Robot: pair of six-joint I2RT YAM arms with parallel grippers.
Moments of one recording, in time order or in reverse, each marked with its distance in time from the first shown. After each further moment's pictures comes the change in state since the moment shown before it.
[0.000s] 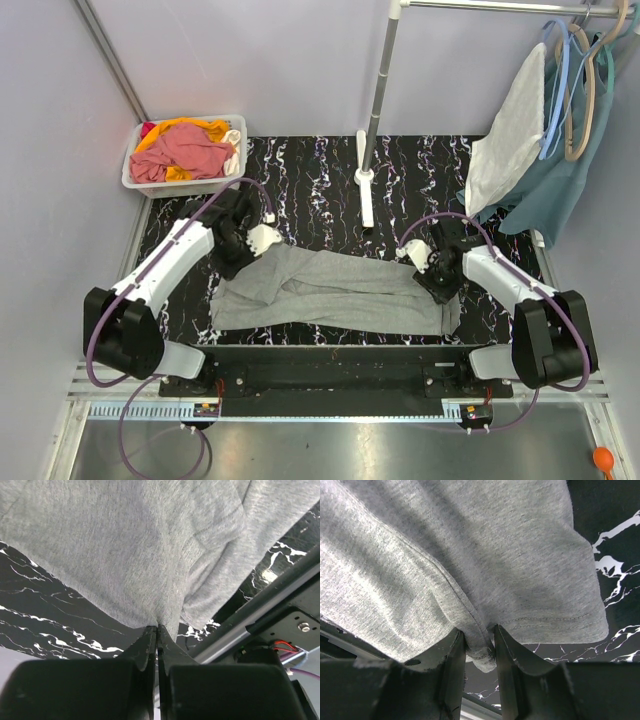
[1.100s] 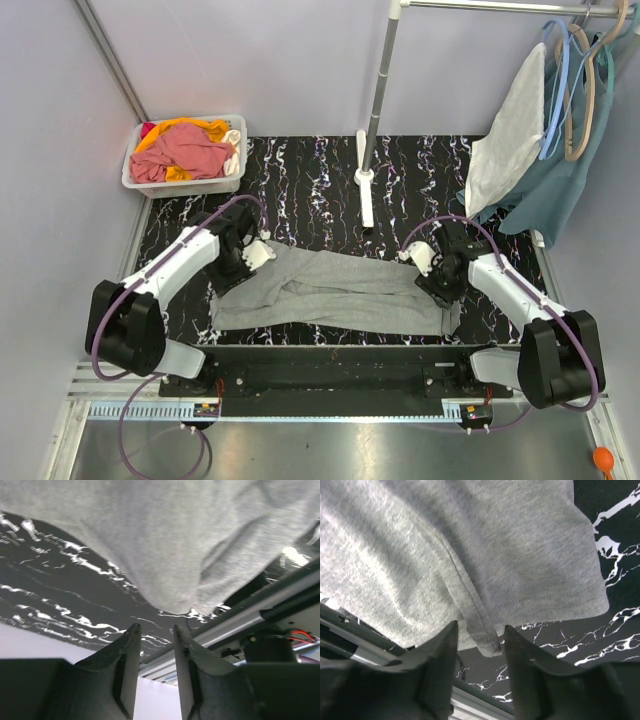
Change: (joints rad) left arm -0.012 0.016 -0.123 0.007 -0.161 -0.045; right arm 0.000 -0.101 -0.026 -0.037 0.007 -0.010
